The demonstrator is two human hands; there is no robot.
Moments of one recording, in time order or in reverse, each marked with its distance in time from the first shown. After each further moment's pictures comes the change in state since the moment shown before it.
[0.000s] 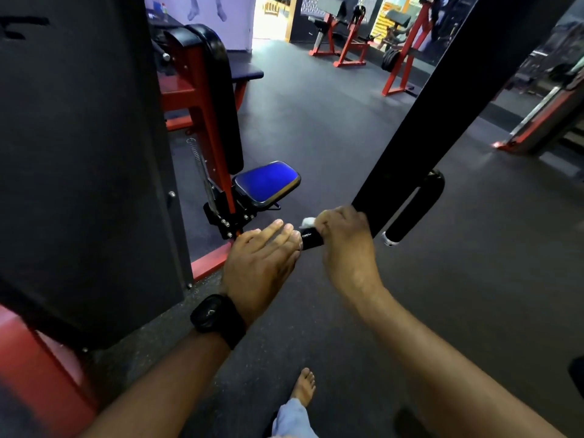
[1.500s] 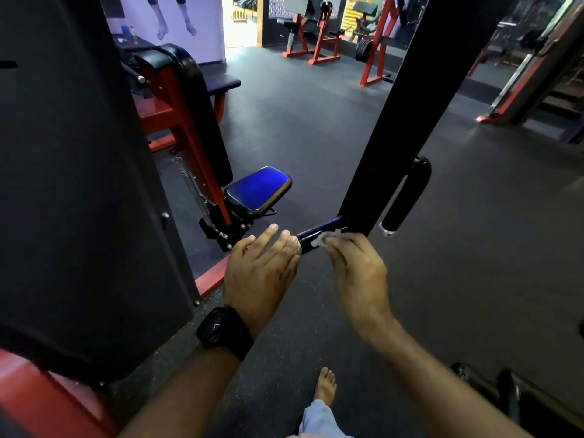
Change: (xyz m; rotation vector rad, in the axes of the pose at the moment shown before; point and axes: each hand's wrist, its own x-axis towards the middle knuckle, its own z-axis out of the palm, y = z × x) left_hand 0.005 -0.001 -0.004 -0.012 -0.037 0.010; right_hand -0.051 -0.008 -0.006 0.585 0.324 0.312
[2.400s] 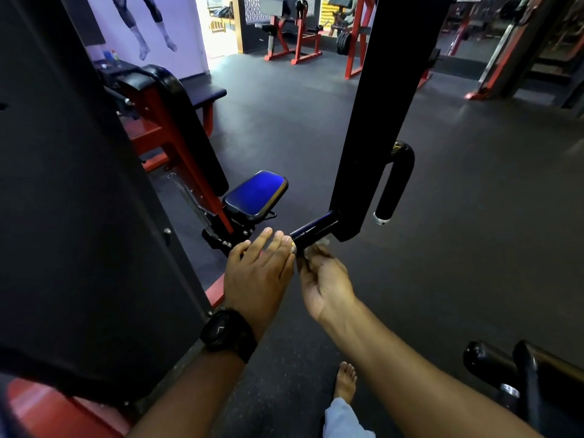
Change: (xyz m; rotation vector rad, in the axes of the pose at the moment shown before) left_hand -0.001 -0.005 -0.006 0.068 -0.106 0.003; right_hand 0.010 -0.030 0.053 1.583 0.343 1.201
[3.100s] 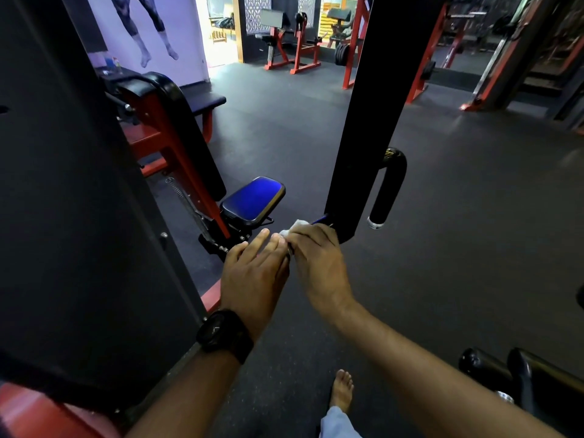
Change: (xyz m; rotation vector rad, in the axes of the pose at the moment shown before) left_hand 0.004 0.002 -0.005 -0.021 -0.036 0.001; right_hand 0.011 -0.026 -0.016 -1.697 -0.470 -1.490
